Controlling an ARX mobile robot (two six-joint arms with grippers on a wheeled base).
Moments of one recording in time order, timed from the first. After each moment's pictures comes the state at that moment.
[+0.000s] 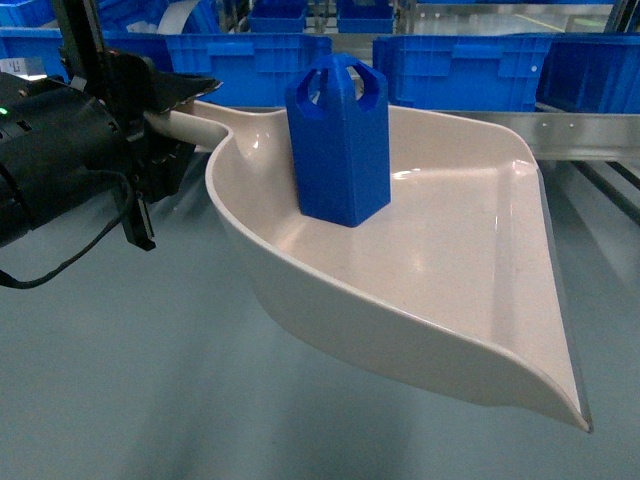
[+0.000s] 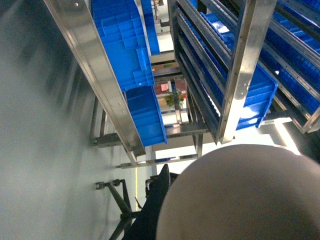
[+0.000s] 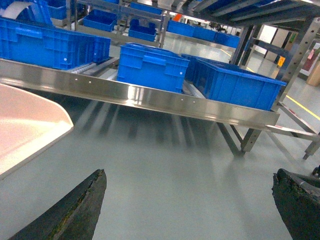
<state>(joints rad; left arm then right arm) -0.22 1.86 0.69 1.28 0.24 -1.47 0.29 0.31 0.24 0.07 0.40 -0.23</state>
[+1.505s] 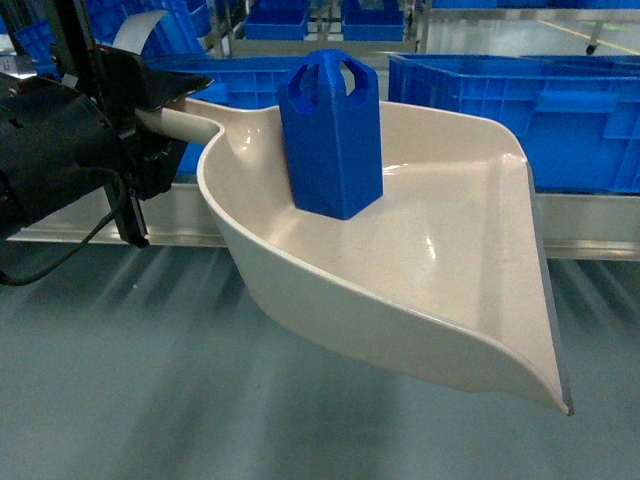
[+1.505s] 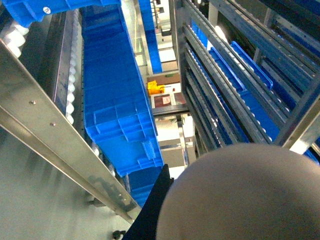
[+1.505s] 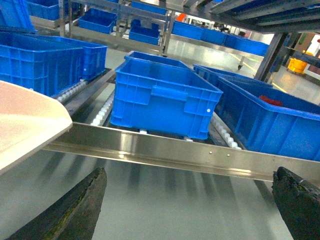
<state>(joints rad) -0.21 1.86 0.69 1.28 0.24 -1.47 0.29 0.31 0.24 0.07 0.40 -0.23</state>
